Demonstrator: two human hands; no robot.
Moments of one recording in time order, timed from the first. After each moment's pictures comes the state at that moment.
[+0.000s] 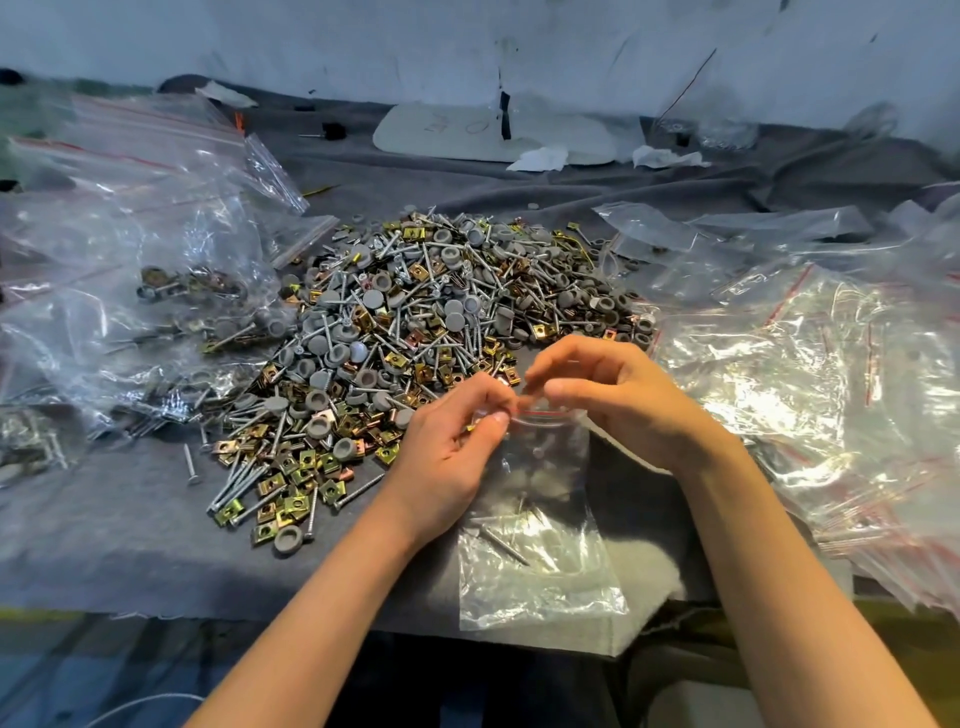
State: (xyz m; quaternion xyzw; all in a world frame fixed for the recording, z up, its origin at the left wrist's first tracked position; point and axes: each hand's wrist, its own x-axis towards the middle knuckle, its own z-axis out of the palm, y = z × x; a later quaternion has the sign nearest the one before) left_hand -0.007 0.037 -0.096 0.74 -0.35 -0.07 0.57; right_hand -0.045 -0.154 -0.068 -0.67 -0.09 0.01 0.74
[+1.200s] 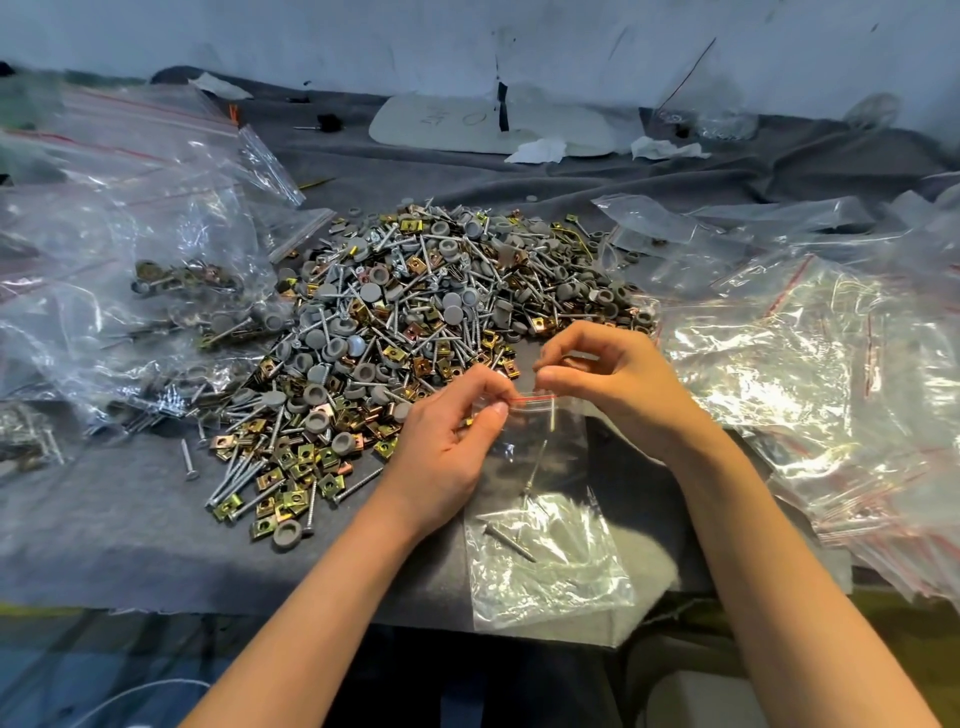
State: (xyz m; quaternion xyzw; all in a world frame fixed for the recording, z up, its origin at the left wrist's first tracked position) left_hand -0.005 0.037 -0.099 0.74 -0.34 -0.07 0.57; right_hand -0.043 -0.152 -0.072 -0.74 -0.04 -0.09 0.66
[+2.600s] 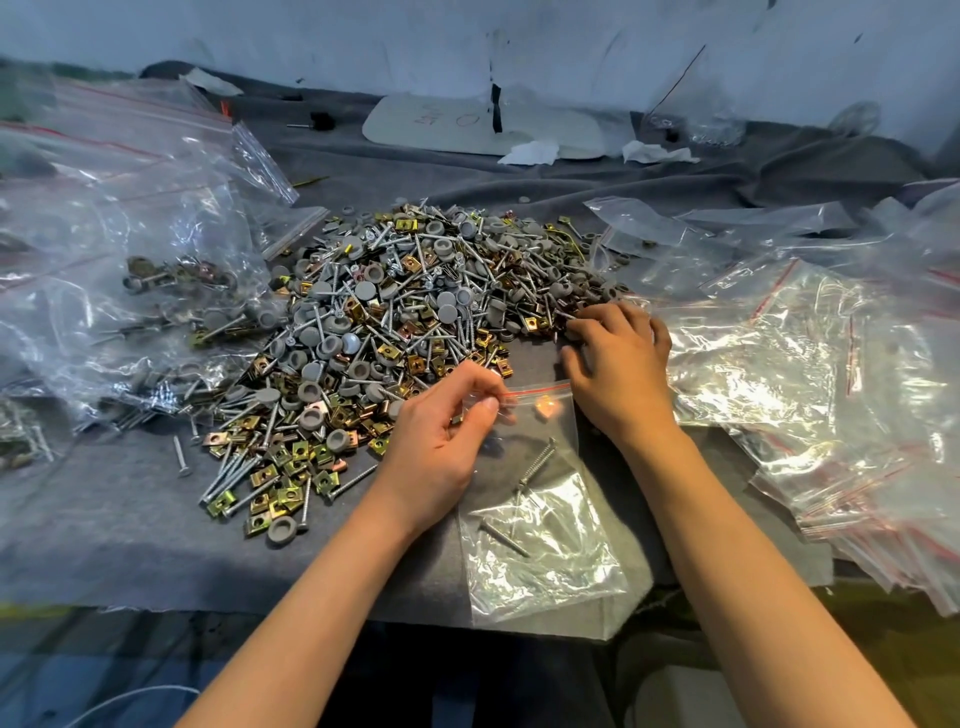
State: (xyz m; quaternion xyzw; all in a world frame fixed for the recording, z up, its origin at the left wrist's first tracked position) left_hand -0.008 0.037 -0.099 0.71 -0.33 -0.07 0.62; right_hand -0.021 -0.164 -0.096 -0.96 0.17 -0.20 0.10
